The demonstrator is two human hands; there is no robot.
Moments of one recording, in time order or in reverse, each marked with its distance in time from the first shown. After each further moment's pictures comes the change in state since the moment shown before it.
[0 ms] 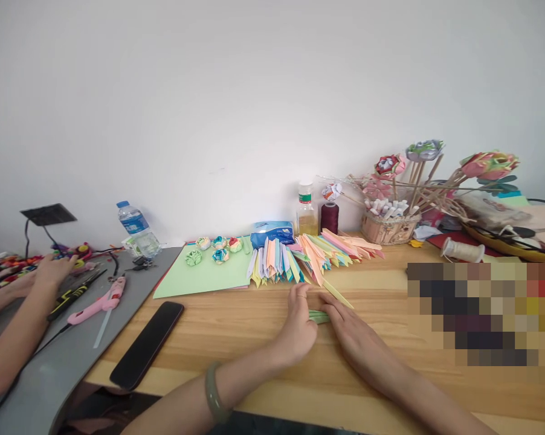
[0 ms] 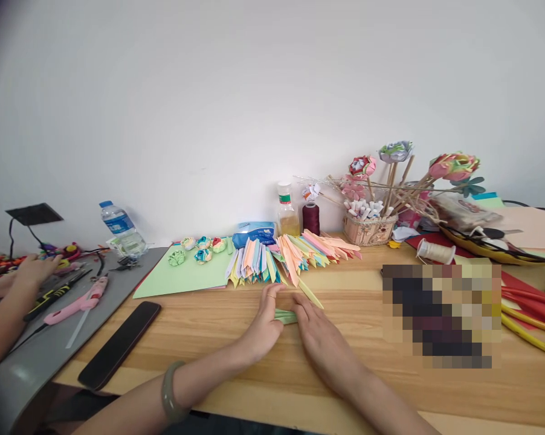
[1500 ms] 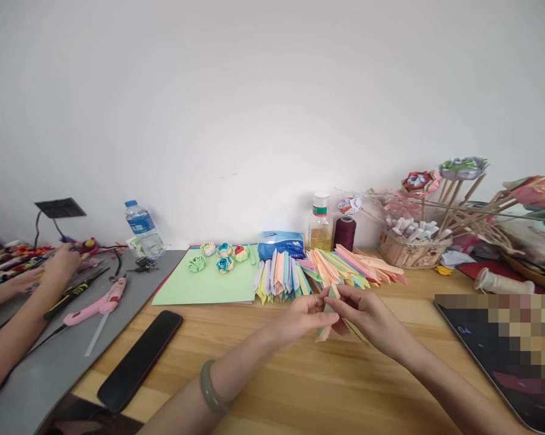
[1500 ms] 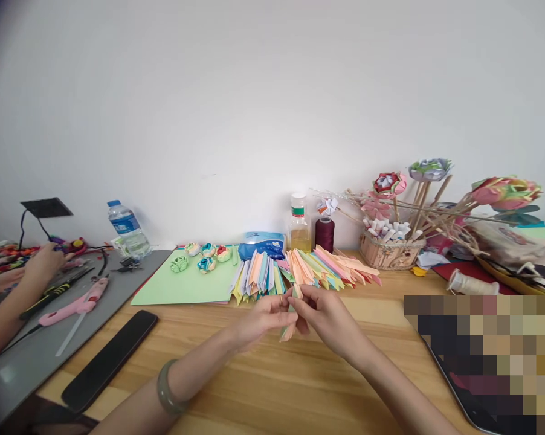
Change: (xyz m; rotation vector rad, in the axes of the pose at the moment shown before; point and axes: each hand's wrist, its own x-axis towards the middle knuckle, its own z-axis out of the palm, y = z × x) left_hand 0.041 0.020 -0.039 -0.684 -0.399 -0.078; right_hand 0.088 -0.012 -0.071 0.869 -0.108 0.277
